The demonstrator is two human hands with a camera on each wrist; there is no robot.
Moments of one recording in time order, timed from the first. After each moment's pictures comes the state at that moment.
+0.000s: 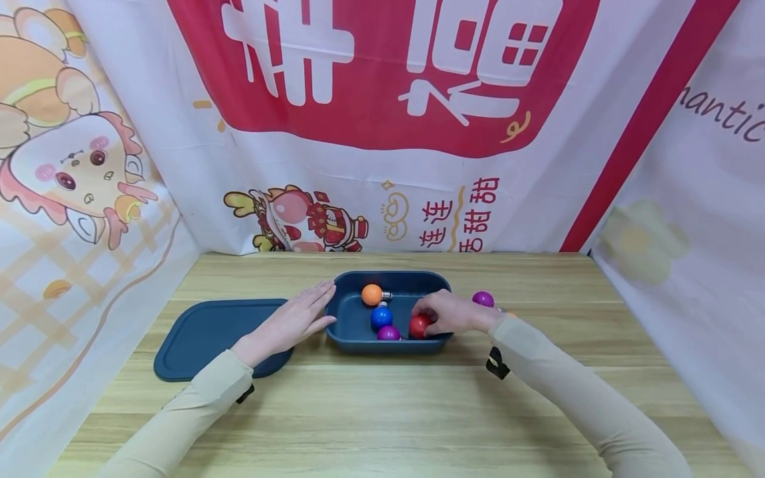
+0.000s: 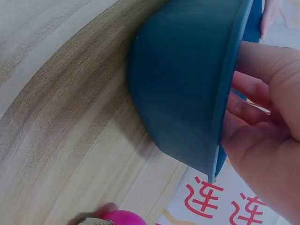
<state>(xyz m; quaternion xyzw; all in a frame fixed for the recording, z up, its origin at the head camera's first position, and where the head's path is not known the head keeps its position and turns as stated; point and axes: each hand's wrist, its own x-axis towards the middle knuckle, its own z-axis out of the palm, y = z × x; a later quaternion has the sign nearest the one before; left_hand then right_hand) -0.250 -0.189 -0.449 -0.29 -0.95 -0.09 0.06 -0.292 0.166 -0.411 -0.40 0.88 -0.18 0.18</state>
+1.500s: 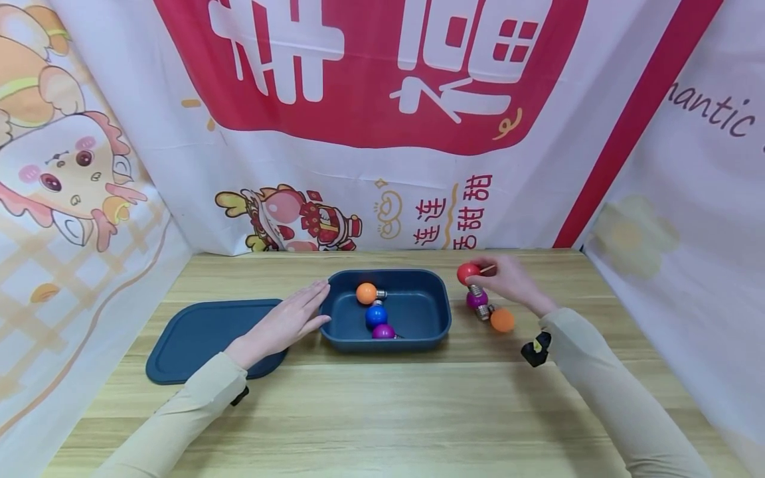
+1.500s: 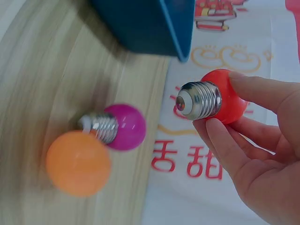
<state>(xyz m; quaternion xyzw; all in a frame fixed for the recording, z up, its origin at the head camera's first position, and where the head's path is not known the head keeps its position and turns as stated) -0.251 -0.189 -0.452 -0.29 -0.95 -0.10 0.07 -0.300 0.255 -0.376 -0.15 0.93 -0.32 0.06</state>
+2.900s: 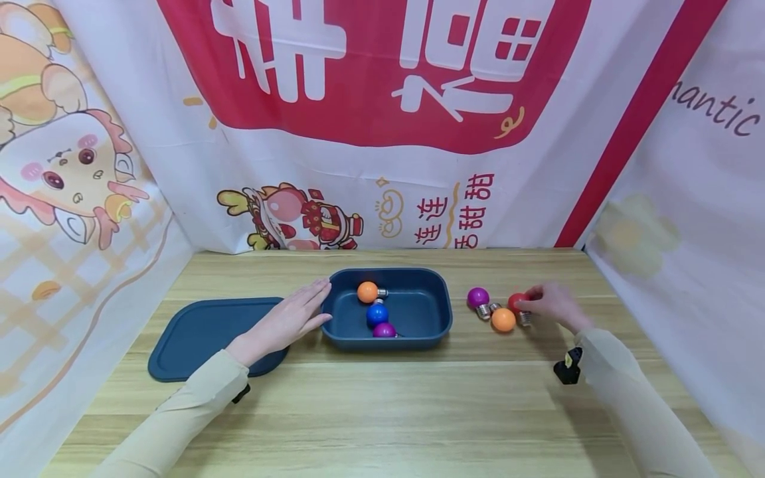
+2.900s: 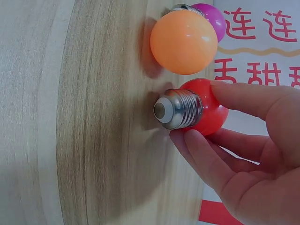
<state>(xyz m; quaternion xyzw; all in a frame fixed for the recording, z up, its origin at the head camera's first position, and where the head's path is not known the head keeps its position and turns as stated) -0.250 -0.188 -0.450 -0.29 -0.95 -0.10 0.08 -0.293 0.343 -0.425 -0.06 0.97 -0.22 0.11</state>
